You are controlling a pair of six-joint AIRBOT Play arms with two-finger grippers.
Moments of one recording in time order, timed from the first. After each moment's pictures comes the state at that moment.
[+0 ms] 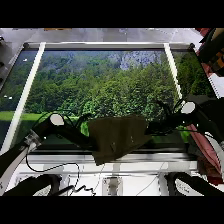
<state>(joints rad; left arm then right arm) -0.36 -1.17 0.66 0.74 -1.30 -1.27 0.00 -1.17 0.80 -1.05 1.36 1.35</state>
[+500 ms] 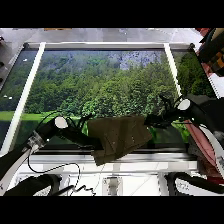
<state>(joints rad) -0.40 -1.17 0.65 0.78 -1.18 -1.29 -0.03 -1.33 0.87 -1.07 1.17 1.37</state>
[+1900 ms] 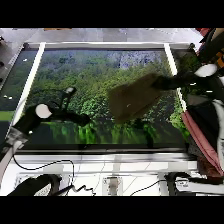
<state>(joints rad) -0.23 -1.05 0.86 1.08 -0.94 -1.18 -0.17 -1.38 1.47 -0.92 1.19 1.33</state>
